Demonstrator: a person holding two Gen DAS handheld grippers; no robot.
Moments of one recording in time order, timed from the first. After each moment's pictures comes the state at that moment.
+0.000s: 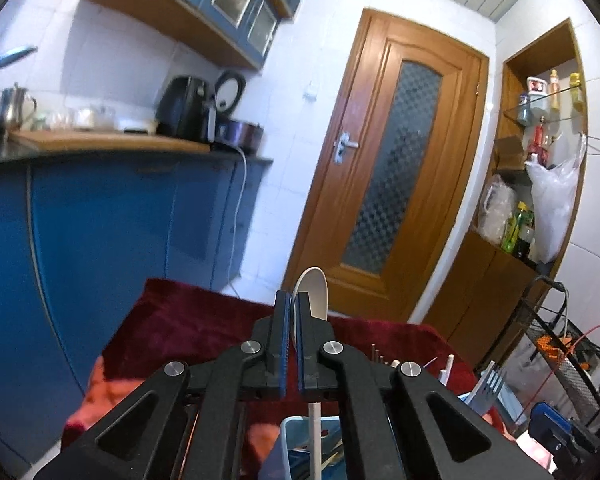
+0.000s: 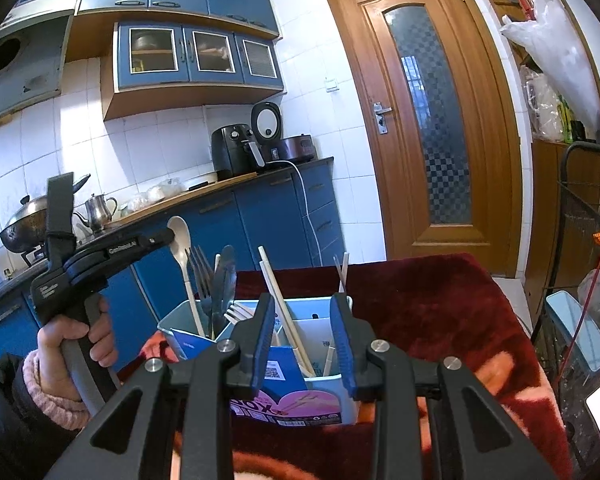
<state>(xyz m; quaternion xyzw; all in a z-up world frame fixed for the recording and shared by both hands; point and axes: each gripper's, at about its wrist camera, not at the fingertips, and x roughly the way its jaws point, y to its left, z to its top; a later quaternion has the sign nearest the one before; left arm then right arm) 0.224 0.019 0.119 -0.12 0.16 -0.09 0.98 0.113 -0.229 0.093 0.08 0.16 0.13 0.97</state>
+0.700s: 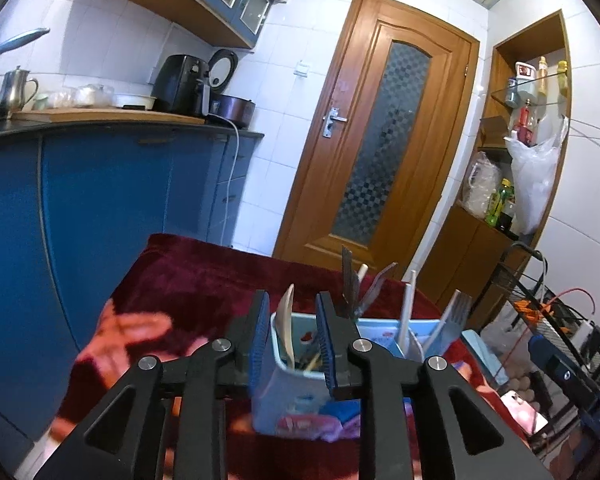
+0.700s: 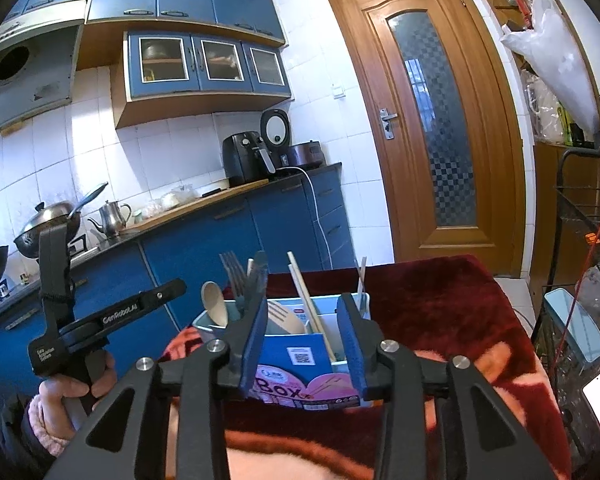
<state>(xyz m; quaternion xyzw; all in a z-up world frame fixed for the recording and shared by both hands) 0.159 0.024 0.101 -0.12 0.21 -0.11 0.96 0.075 -0.225 0.112 0.09 0.15 0.14 0.97</state>
